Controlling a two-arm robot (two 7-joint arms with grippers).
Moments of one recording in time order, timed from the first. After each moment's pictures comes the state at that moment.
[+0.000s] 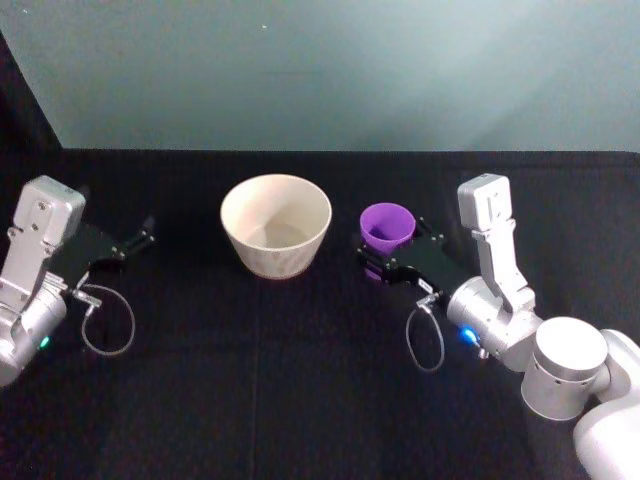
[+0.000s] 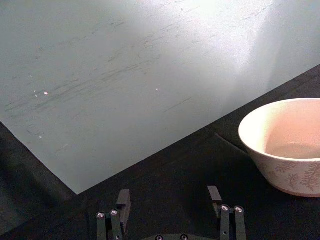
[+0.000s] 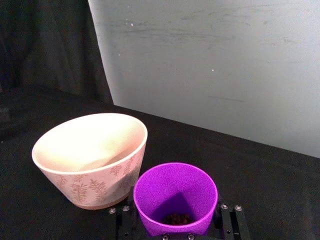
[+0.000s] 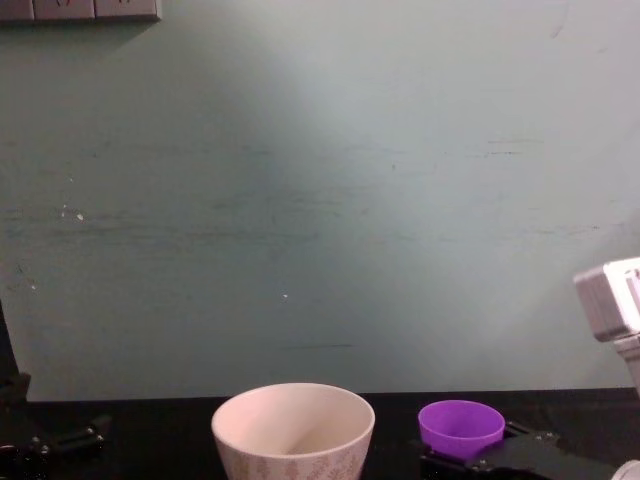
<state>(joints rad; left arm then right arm) -0.20 0.60 0.45 -1.41 -0.25 -0.12 0.03 0.32 0.22 -0.36 -1.14 0.25 -0.10 0.34</state>
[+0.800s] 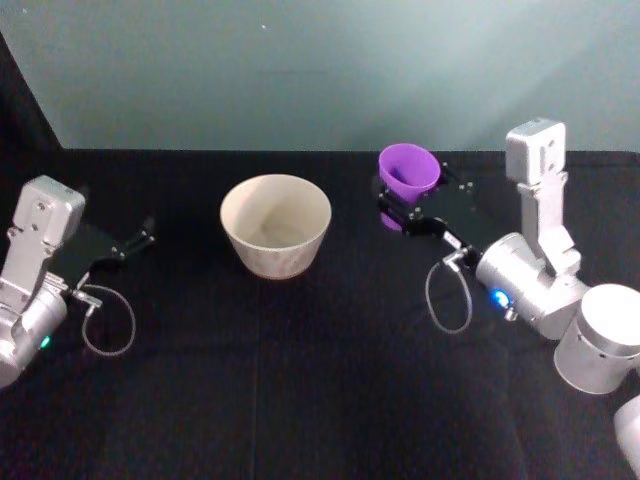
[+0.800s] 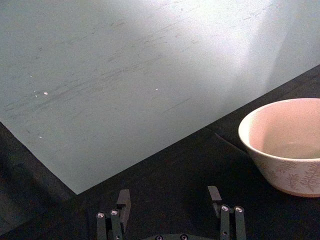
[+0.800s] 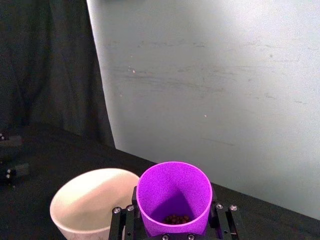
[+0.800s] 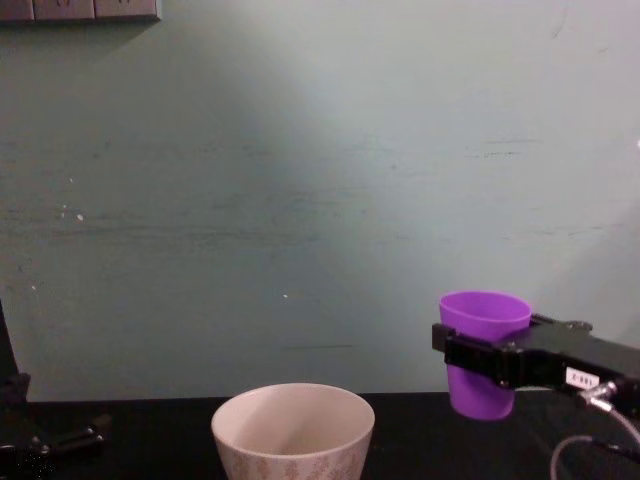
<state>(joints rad) -0.20 0.60 0.45 -1.41 -0.25 -0.12 0.03 0.25 0.26 -0.28 -1.40 0.26 -0.03 0.34</state>
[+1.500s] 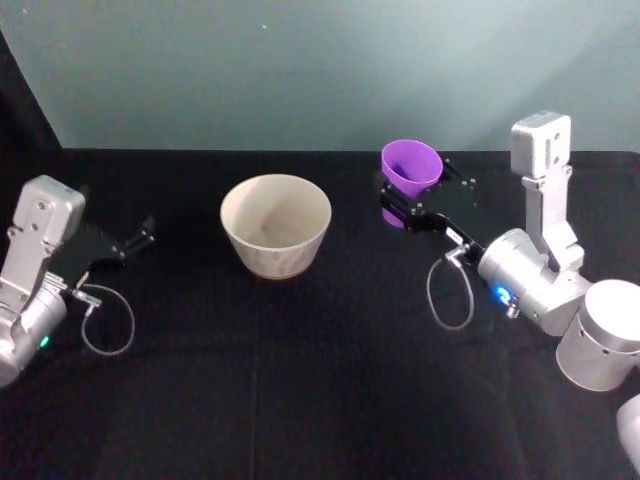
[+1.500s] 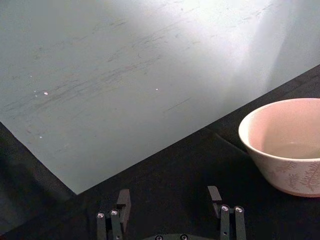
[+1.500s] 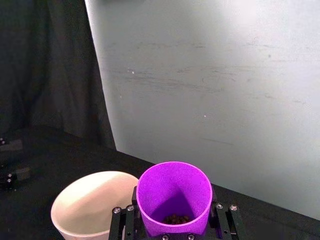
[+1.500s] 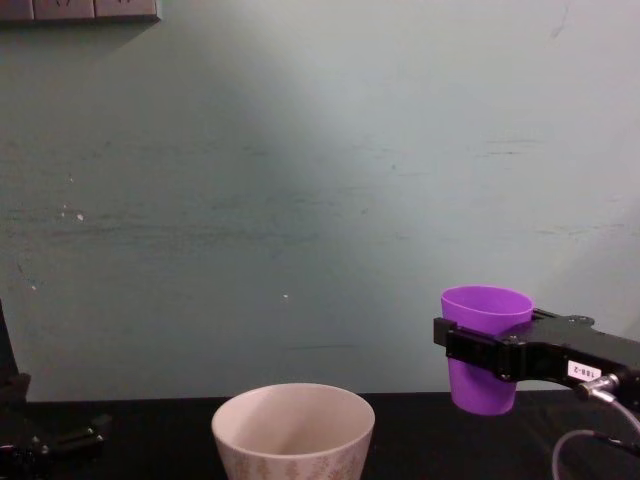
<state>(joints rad) -0.20 0.60 0.45 -1.41 -0.25 -0.12 0.03 0.25 0.27 -0.28 -1.43 0.28 0.00 0.34</state>
